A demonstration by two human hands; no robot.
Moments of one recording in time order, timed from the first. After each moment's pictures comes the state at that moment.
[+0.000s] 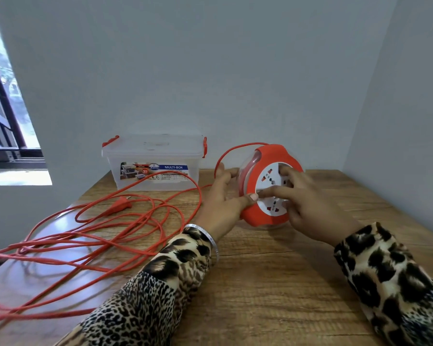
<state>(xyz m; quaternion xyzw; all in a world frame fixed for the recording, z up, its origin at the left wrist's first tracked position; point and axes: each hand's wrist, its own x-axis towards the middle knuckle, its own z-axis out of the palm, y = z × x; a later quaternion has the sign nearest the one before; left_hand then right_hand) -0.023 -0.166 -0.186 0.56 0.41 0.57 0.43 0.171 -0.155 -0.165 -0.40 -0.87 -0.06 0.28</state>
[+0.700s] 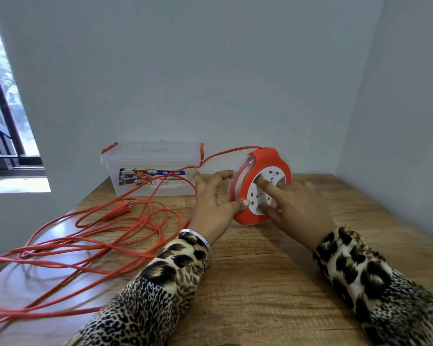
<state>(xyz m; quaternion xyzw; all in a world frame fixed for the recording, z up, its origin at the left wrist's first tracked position) -0.028 -0.169 -0.189 0.58 0.46 0.58 0.33 0.157 -0.152 -0.177 -0.43 -0.81 -0.29 0.28</state>
